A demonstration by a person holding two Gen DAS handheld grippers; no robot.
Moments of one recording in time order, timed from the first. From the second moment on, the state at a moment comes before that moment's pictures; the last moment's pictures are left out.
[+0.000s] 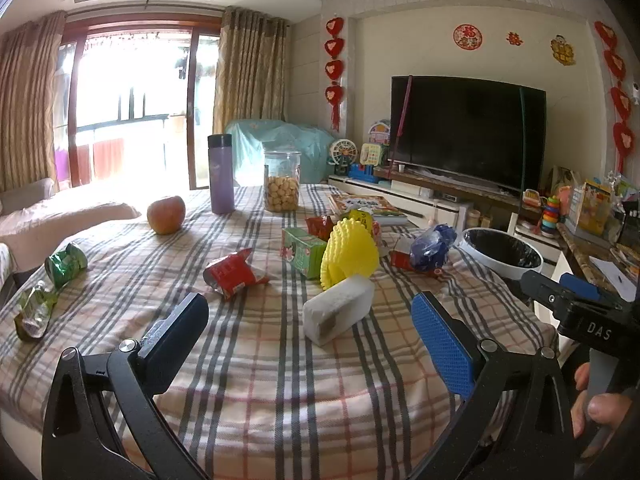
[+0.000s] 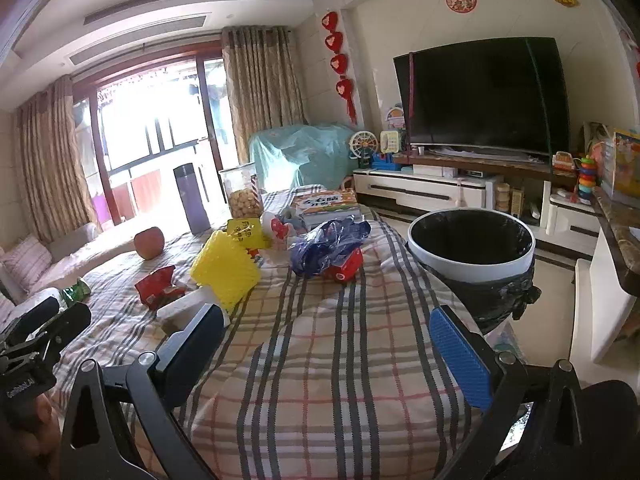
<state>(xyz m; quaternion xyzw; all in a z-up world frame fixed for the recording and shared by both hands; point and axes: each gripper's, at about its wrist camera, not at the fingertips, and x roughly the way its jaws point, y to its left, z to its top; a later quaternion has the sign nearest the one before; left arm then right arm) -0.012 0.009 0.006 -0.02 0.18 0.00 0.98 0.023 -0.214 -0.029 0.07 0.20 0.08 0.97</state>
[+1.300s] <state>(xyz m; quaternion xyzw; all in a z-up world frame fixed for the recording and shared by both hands) -0.011 0.012 0.004 -0.02 0.18 0.00 0.98 0.022 -0.210 -0.027 0.08 0.21 0.10 0.97</state>
